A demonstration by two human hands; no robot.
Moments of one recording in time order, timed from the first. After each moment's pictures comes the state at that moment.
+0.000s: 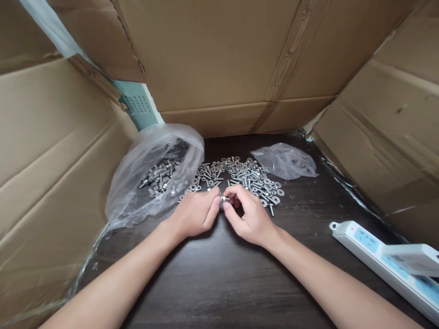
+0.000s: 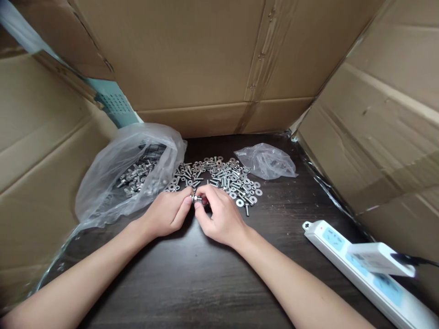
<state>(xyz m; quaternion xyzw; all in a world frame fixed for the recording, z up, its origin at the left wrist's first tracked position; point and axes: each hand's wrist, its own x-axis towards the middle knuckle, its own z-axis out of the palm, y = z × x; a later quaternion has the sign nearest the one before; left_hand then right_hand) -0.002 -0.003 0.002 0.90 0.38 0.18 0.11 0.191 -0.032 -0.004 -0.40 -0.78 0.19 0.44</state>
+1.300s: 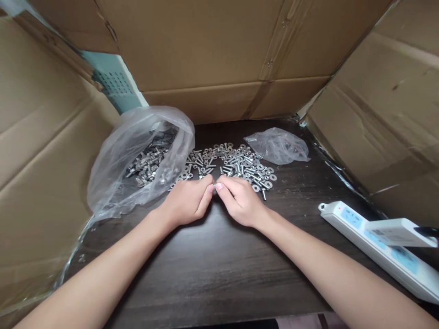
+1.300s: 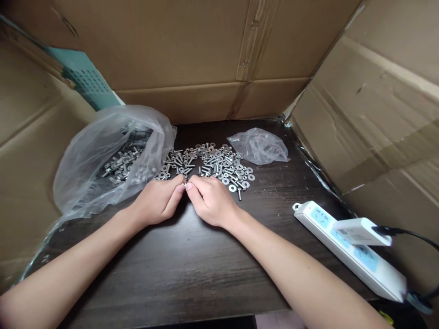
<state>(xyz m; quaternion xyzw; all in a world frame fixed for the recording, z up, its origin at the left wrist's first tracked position) 0.000 -0.003 0.001 0.91 0.37 0.16 0.08 0.193 -0.026 -0.009 -0.40 -0.79 0.23 0.40</state>
